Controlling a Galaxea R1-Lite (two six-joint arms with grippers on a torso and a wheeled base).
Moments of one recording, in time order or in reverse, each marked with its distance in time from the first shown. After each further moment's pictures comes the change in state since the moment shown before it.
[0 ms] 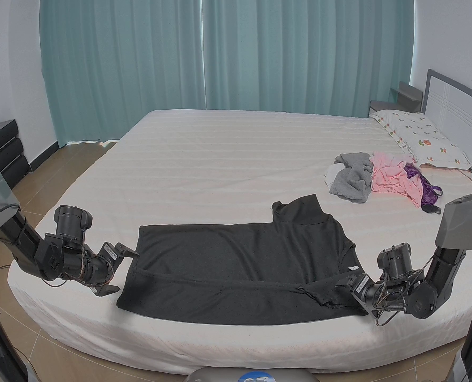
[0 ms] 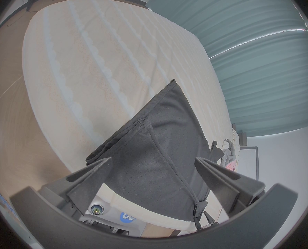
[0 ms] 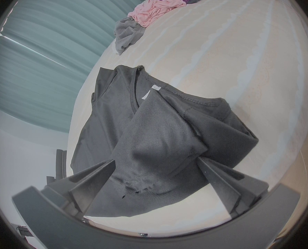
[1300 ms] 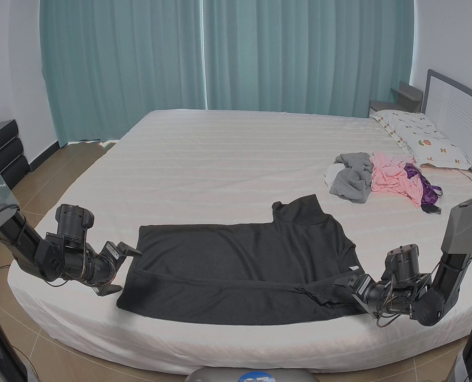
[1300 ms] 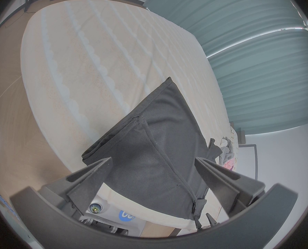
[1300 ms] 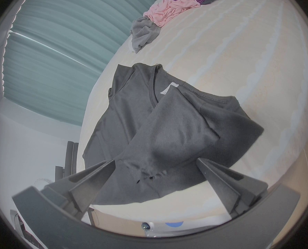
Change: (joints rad) left arm -0.021 -0.016 0.003 0.000 0.000 -0.006; right arm 0.016 -0.044 0.096 -0.142 0.066 -0.037
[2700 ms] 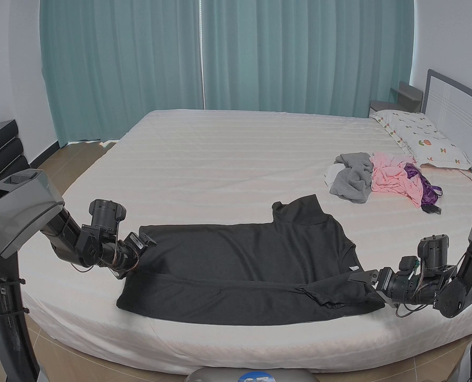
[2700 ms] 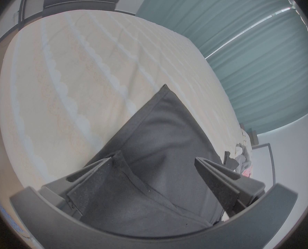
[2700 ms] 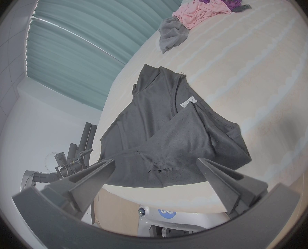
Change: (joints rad) left arm -0.054 0.276 -0.300 0.003 0.172 0.058; right arm -0.193 -0.109 0.068 -0.022 0.325 -0.280
